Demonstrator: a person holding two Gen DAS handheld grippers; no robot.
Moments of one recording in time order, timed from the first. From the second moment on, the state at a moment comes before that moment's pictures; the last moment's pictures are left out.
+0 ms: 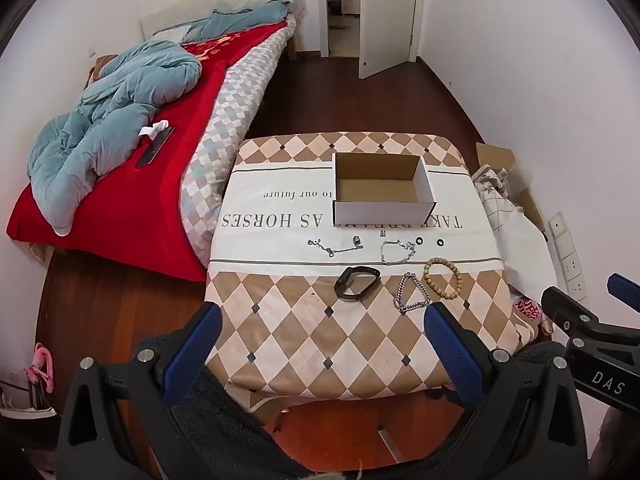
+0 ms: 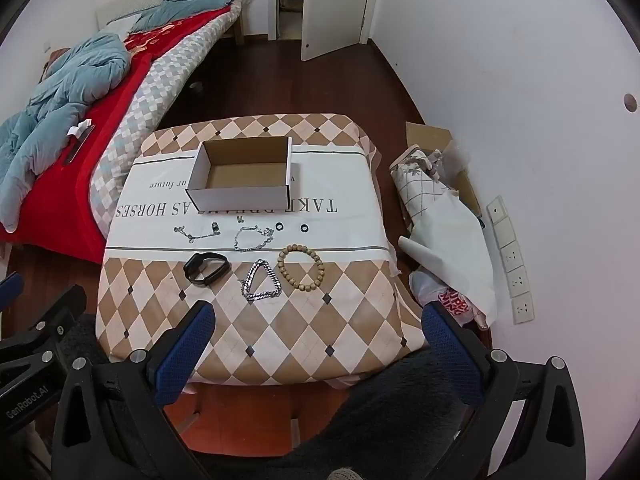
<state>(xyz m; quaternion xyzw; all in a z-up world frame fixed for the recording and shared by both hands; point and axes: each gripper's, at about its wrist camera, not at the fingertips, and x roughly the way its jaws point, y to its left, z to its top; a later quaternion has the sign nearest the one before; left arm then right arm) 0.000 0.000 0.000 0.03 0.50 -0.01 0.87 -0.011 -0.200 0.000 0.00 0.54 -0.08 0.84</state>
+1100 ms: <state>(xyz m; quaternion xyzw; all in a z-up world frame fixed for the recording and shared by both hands) -0.001 0.000 0.004 0.03 0.50 -0.01 0.87 -0.012 -0.201 0.002 0.00 0.54 -0.08 0.84</state>
